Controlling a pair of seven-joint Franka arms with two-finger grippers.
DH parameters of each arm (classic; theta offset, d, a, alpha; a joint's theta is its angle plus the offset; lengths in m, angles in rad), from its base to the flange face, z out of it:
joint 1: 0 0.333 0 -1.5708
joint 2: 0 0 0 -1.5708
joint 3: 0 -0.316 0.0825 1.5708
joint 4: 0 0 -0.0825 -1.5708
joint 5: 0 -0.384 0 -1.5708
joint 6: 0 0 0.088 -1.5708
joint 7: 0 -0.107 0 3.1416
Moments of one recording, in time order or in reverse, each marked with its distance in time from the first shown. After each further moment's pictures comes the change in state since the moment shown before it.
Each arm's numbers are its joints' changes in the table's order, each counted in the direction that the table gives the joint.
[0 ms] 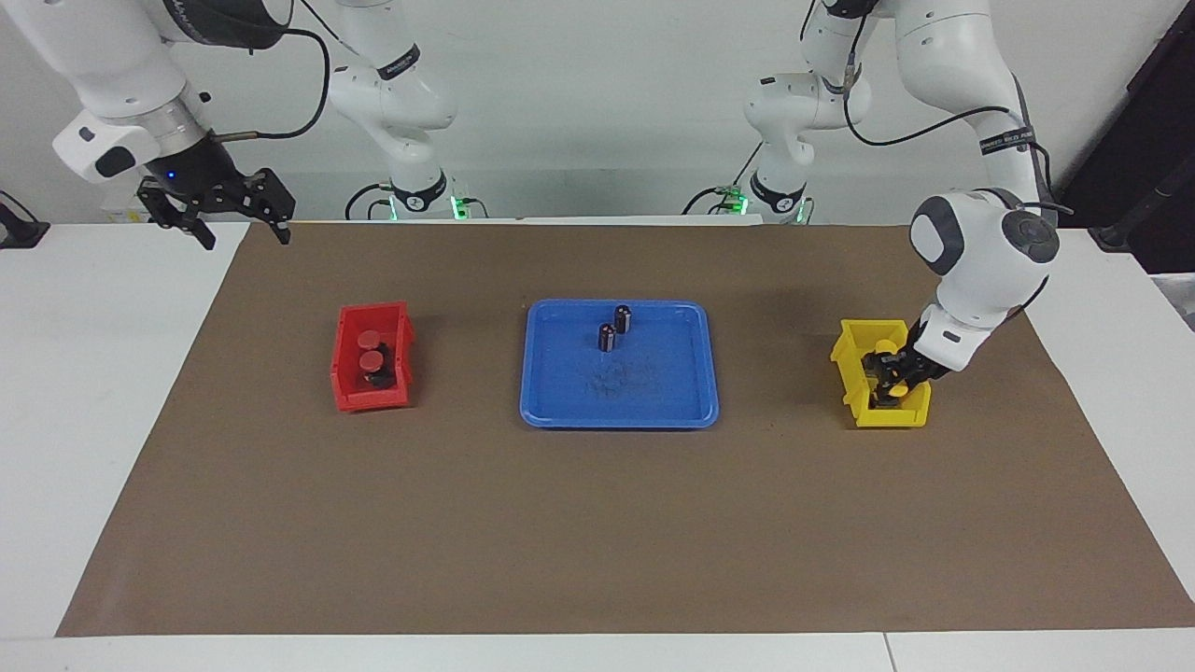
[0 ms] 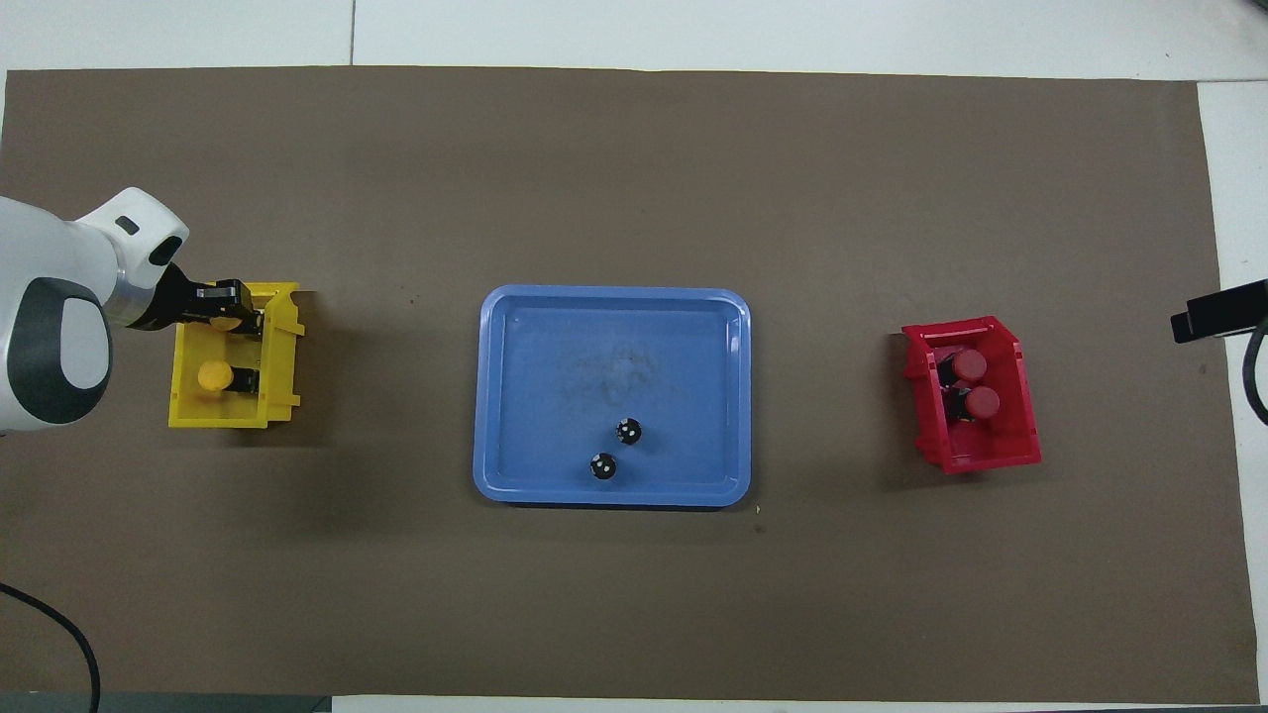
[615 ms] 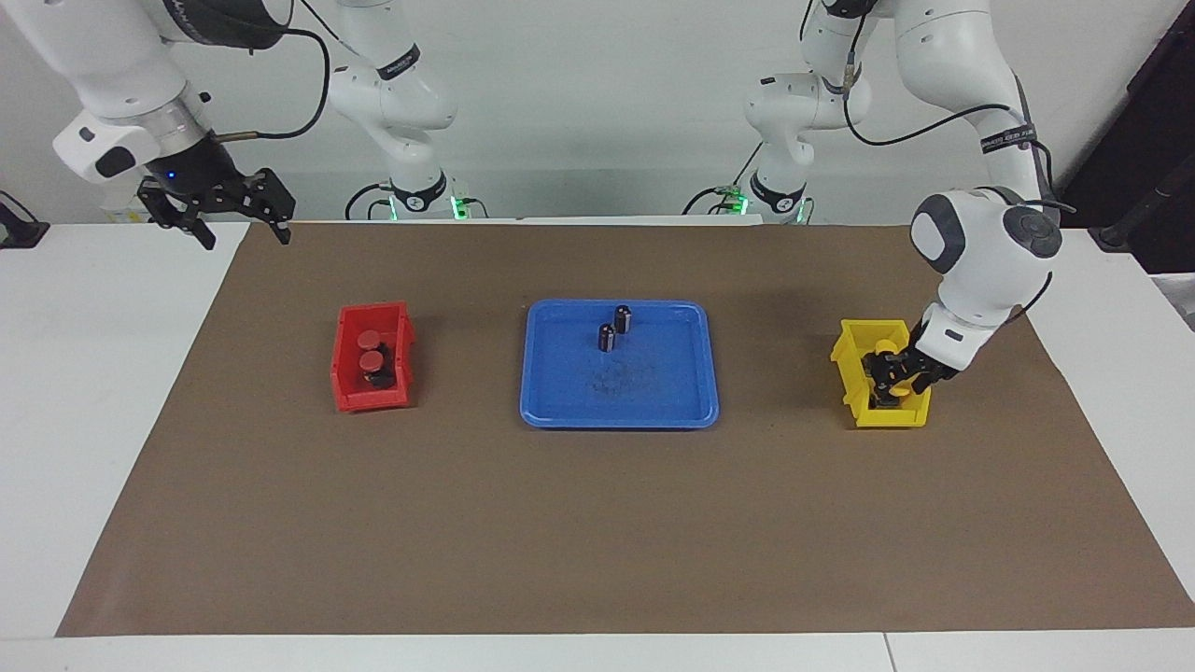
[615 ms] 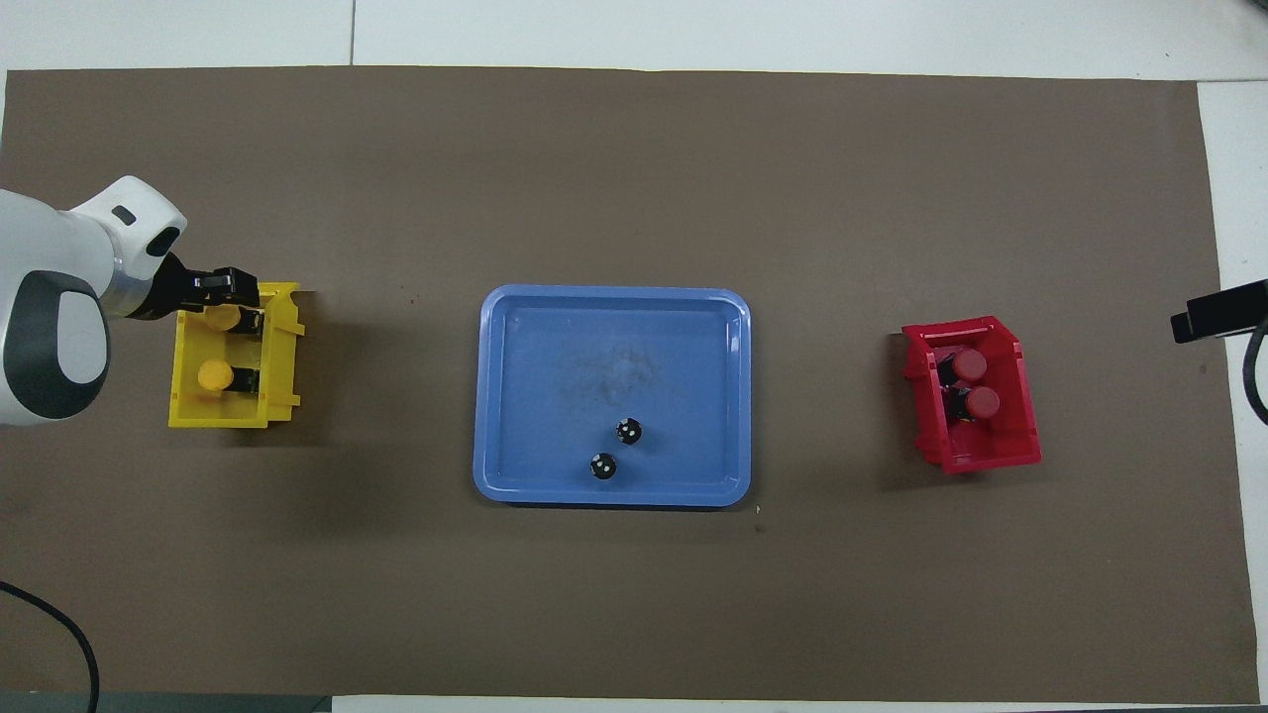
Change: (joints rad) left arm -0.014 -0.003 0.011 -0.041 -0.015 0.006 -0.042; right arm 0.000 0.000 0.000 0.000 0.000 -0.001 0.000
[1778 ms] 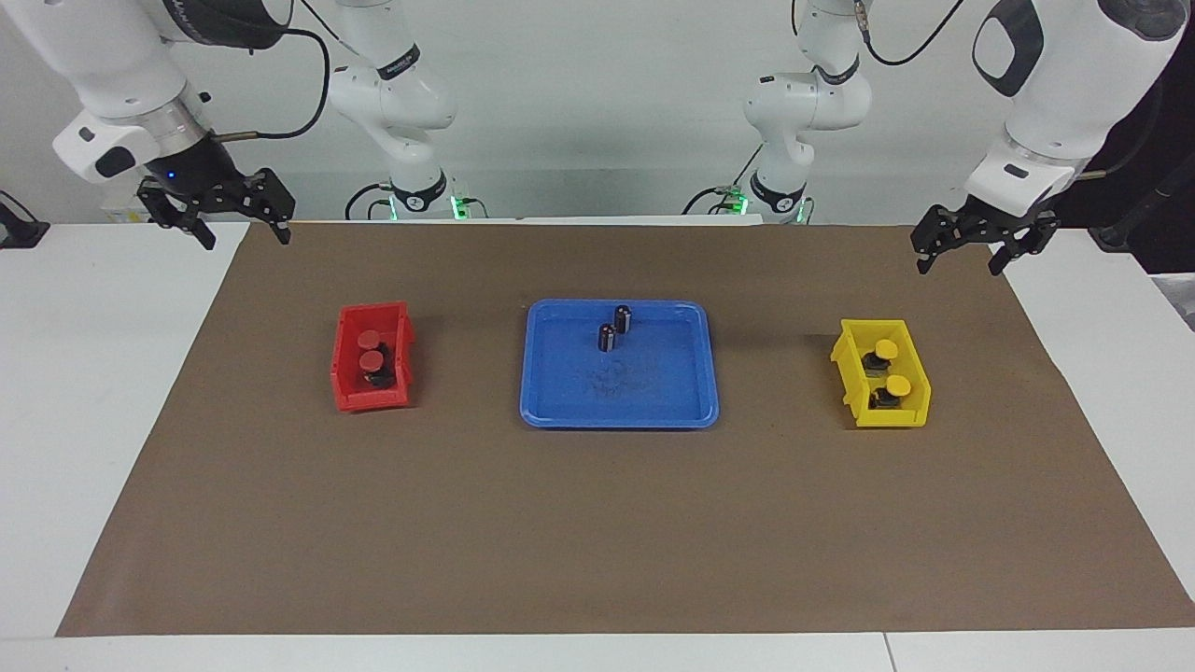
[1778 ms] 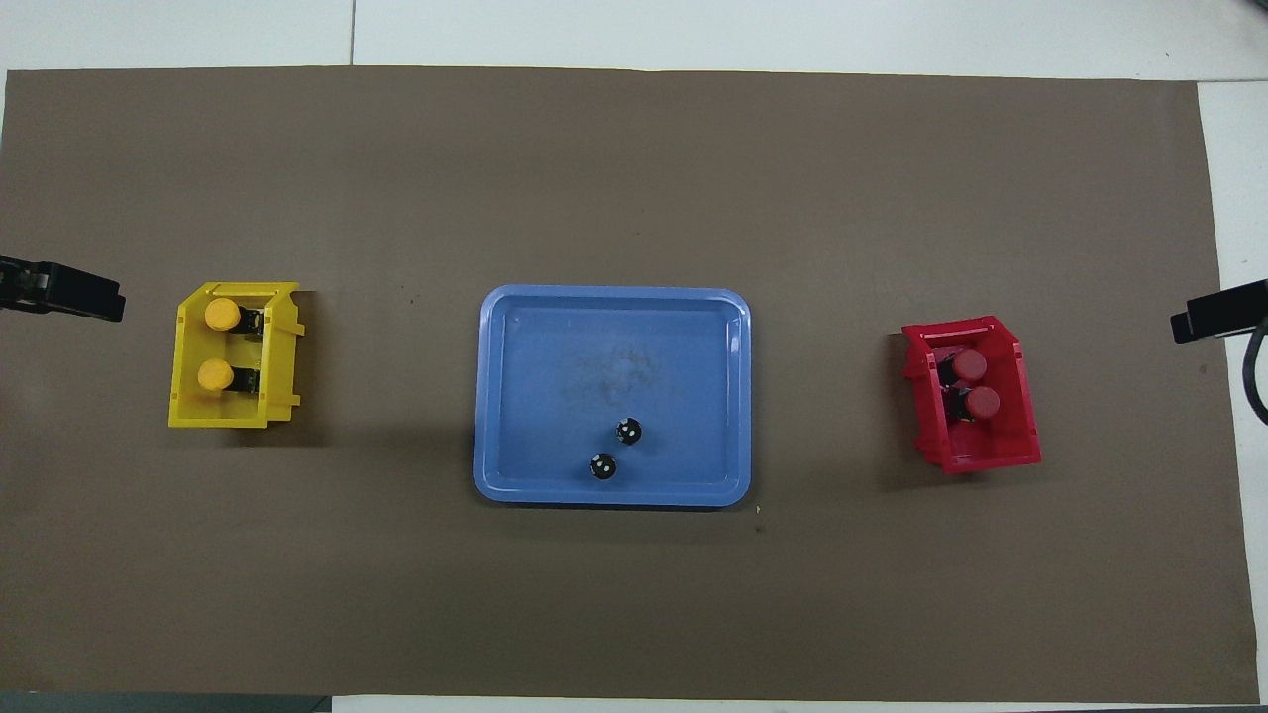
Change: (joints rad) left arm -0.042 -0.211 0.012 -0.348 -0.120 -0.655 -0.055; right arm 0.000 0.000 0.000 0.000 0.000 -0.001 0.000
